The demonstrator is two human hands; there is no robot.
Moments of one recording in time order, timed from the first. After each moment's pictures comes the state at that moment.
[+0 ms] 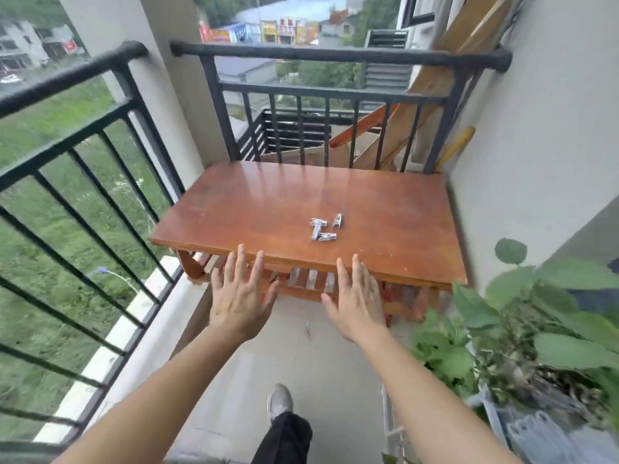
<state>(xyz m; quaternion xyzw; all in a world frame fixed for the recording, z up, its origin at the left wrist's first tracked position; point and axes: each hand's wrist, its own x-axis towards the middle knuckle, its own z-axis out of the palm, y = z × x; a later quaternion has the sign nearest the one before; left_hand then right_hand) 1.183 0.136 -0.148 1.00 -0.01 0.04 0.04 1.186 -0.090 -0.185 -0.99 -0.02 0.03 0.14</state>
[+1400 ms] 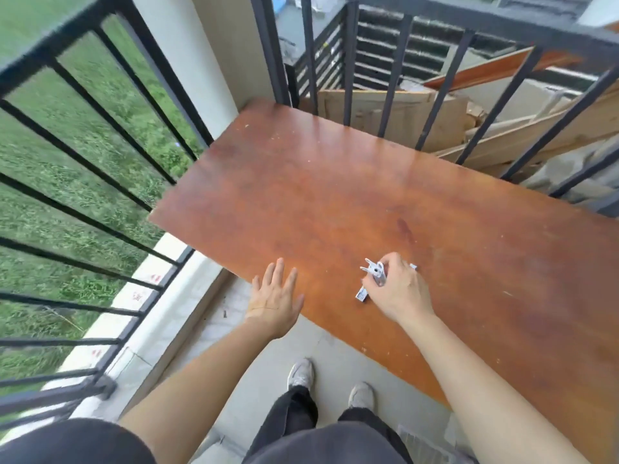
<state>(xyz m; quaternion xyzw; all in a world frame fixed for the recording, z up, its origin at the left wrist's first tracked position) 1.547 0.147 -0.302 0.97 0.08 -0.23 0.04 1.627 -0.085 -0.271 -0.95 -0.02 0.17 0.24</state>
